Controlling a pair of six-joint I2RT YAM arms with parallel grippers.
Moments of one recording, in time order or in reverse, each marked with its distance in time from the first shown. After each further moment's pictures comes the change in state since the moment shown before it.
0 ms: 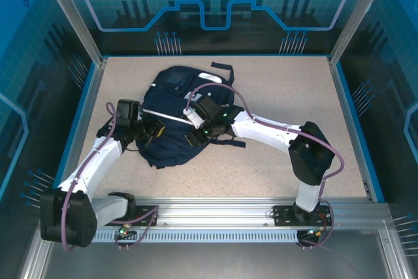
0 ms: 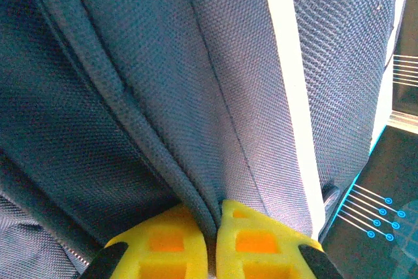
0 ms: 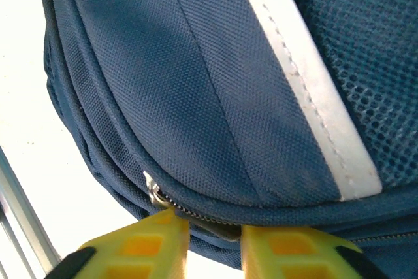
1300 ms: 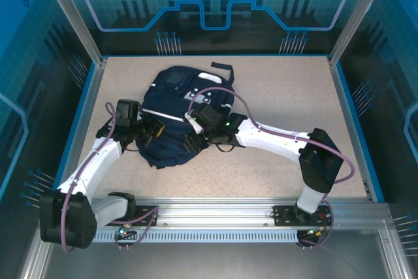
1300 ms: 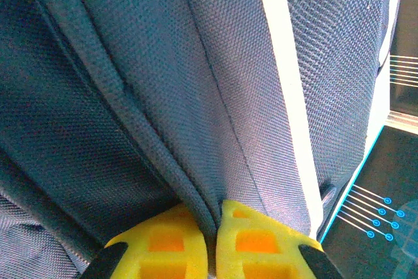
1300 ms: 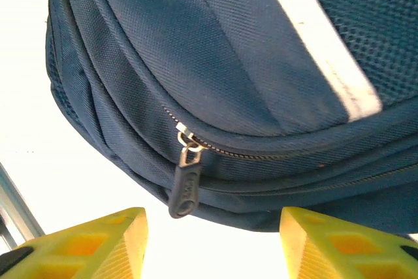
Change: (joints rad) left arm 0.000 -0.011 0.000 -0.001 -0.007 0.004; right arm 0.076 -0.092 -0.084 0.039 0.134 0.124
